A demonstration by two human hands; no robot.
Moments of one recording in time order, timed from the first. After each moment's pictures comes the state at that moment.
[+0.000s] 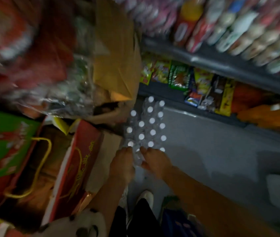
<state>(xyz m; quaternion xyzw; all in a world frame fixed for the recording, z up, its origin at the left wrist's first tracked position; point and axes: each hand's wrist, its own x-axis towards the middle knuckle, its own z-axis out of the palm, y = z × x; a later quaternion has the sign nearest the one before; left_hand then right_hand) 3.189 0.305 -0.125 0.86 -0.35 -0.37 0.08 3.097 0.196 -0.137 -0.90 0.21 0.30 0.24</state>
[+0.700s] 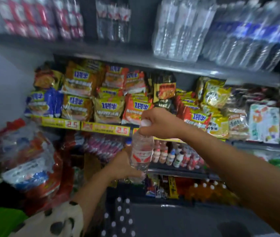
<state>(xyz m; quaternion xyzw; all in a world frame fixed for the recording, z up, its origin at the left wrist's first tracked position) 3.195 0.188 0.365 0.63 -0.57 -0.37 0.39 3.062 0.085 0.516 -0.96 0.22 -0.09 0.15</state>
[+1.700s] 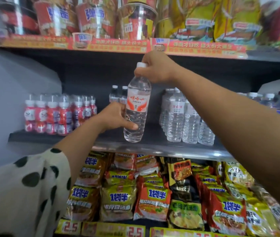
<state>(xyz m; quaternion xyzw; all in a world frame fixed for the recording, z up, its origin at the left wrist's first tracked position) 3.372 0.054 0.713 0.62 -0.63 -0.14 0.45 3.222 -0.011 0.831 -0.90 0.22 -0.39 -0.01</state>
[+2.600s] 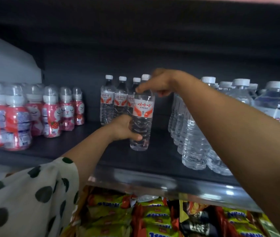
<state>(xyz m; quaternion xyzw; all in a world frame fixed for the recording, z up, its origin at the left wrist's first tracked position) 3.451 -0.152 0.671 0.66 -0.62 -0.17 0.40 3.324 -0.232 0.810 -0.91 0.35 -0.21 0.11</state>
